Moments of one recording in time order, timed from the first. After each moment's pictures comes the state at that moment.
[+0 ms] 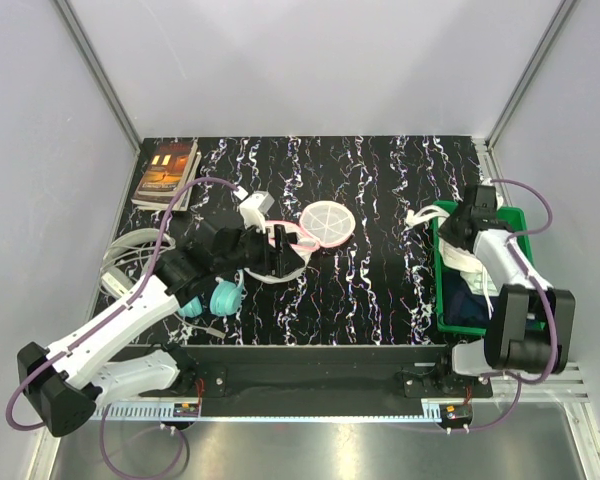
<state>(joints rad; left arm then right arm) -0.73 1.02 0.94 -0.43 0.20 -0.55 -0.12 1.43 0.90 -0.32 0.03 0.55</state>
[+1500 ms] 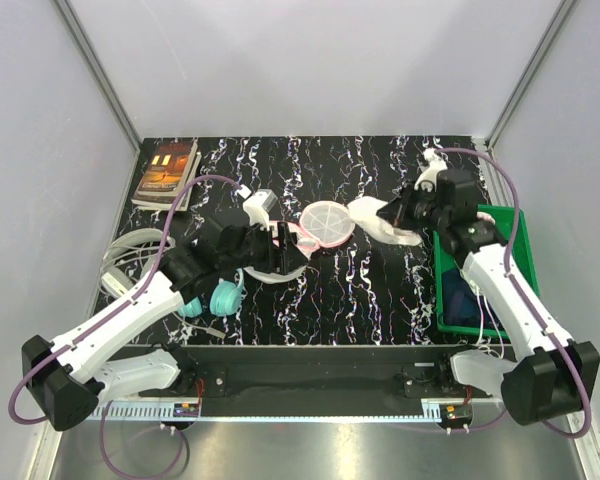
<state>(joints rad) -0.75 1.06 0.96 -0.42 0.18 -0.59 0.21 1.17 1.05 -0.39 -0.37 0.40</state>
